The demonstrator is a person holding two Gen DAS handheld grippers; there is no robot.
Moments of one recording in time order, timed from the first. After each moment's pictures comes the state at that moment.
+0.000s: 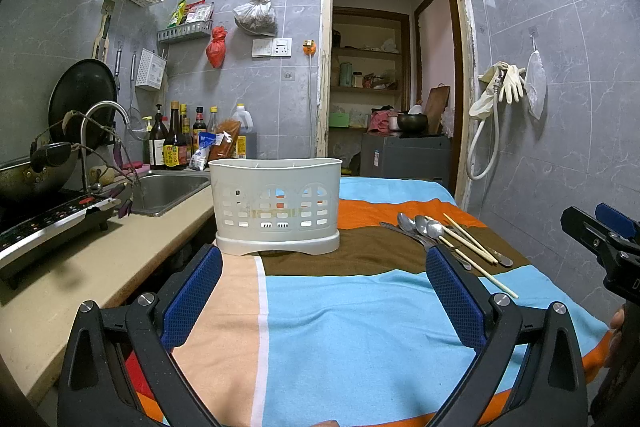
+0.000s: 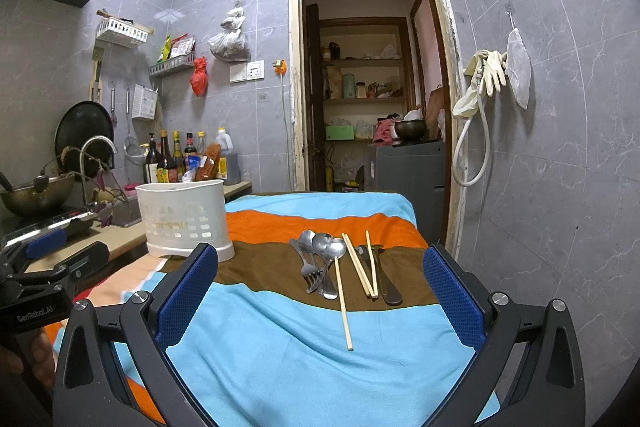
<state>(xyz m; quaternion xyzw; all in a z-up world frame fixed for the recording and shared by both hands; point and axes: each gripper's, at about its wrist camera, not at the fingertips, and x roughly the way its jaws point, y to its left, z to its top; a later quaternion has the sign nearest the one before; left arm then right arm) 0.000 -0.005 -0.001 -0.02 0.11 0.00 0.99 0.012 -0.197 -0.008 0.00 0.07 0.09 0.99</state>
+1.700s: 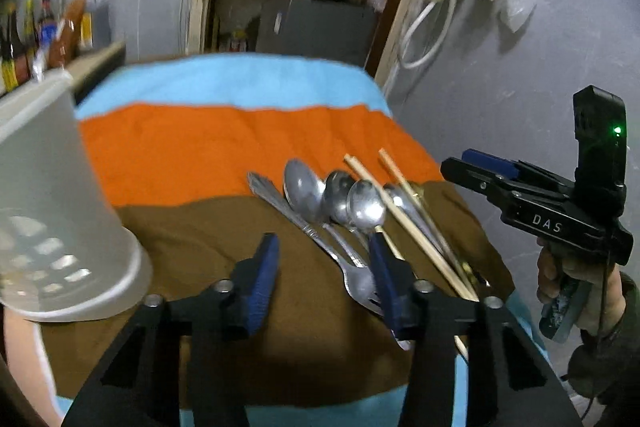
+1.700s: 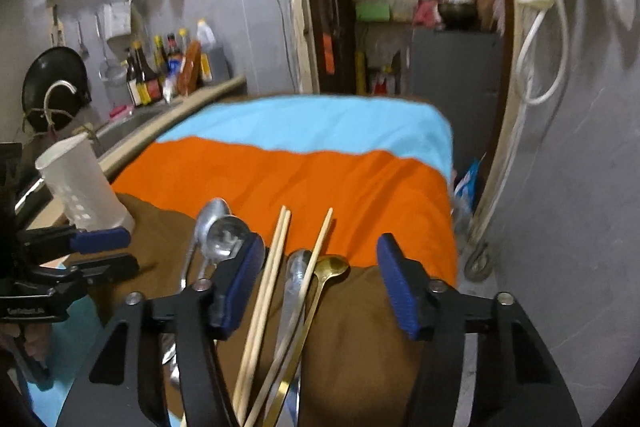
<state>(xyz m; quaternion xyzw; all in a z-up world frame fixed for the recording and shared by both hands) 0.267 -0.072 -0.029 -0.05 0.39 -0.20 0.90 0.303 -0.266 -0.034 -0.02 0.33 0.19 0.93</state>
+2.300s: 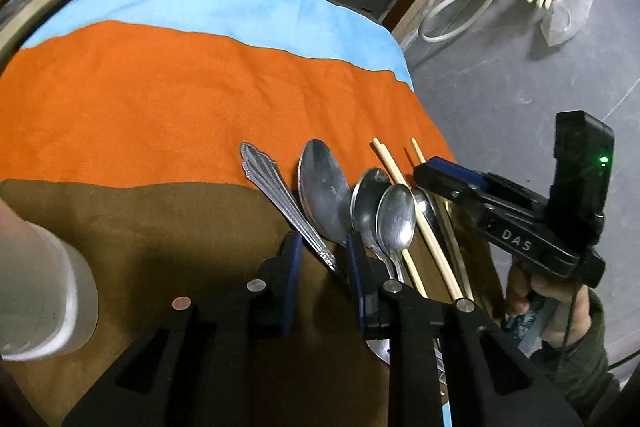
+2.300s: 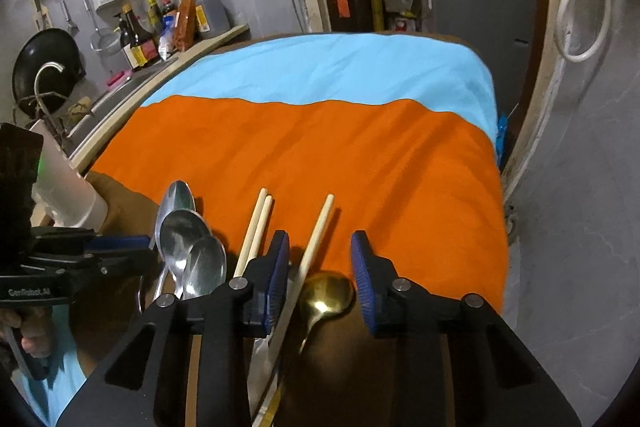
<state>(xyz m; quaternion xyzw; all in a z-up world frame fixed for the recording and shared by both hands) 0.317 -0.041 -0.049 -0.14 0.48 -0.22 0.84 0.366 -0.253 -0.065 -0.01 0.41 0.22 0.88</state>
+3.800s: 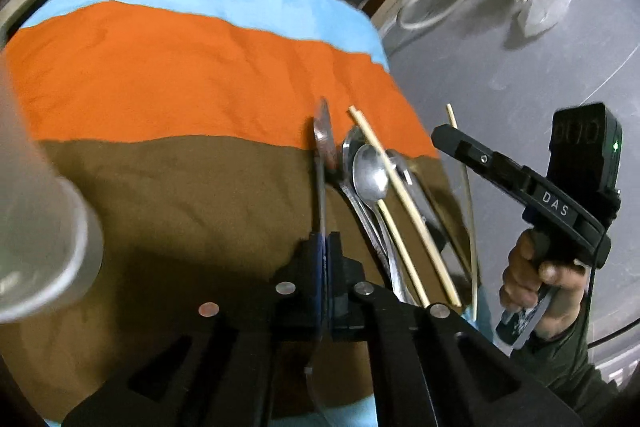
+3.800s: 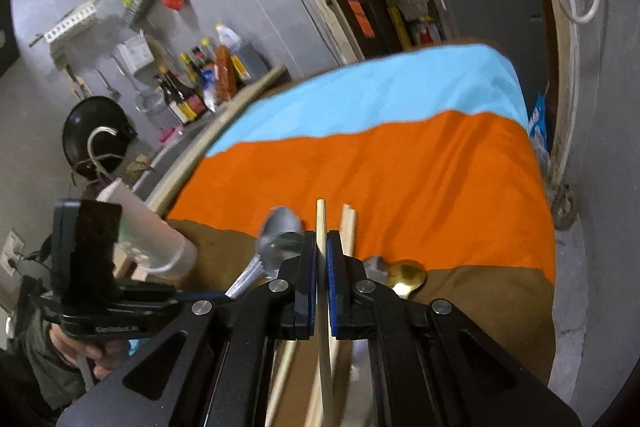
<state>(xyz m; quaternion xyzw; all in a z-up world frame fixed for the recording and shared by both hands) 0.297 -0.045 -0.041 -0.14 0.48 -0.26 0.83 0.318 -0.259 -0.030 0.13 0.35 0.29 0.88</state>
